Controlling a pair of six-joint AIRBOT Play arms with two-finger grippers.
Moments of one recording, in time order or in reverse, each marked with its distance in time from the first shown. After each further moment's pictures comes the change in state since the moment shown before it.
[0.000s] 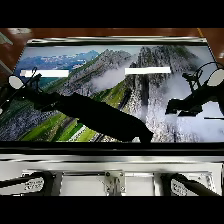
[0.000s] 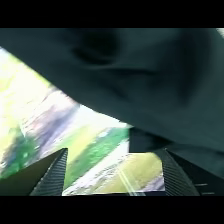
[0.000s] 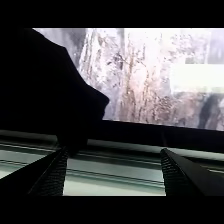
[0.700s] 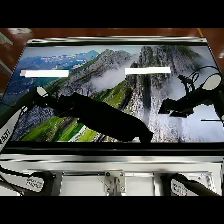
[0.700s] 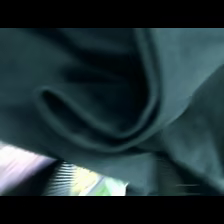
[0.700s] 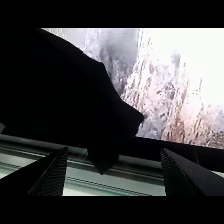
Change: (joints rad) left arm -0.087 -0.251 -0.047 -0.130 0.211 0.042; right arm 0.001 0.000 -0.068 0.122 -0.085 0.003
